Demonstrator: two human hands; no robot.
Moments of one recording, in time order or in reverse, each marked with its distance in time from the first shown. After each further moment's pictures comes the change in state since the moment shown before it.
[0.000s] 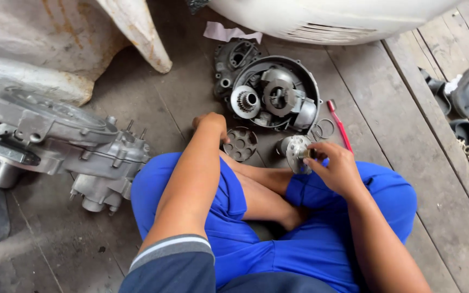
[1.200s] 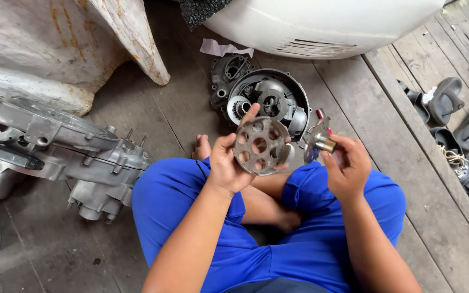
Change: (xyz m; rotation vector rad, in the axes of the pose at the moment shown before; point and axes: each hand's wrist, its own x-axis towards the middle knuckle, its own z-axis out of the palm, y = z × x) left_hand -0.180 0.046 0.046 -2.396 -0.399 1.373; right_hand -0.012 -0.053 -0.028 0.345 0.589 -0.354
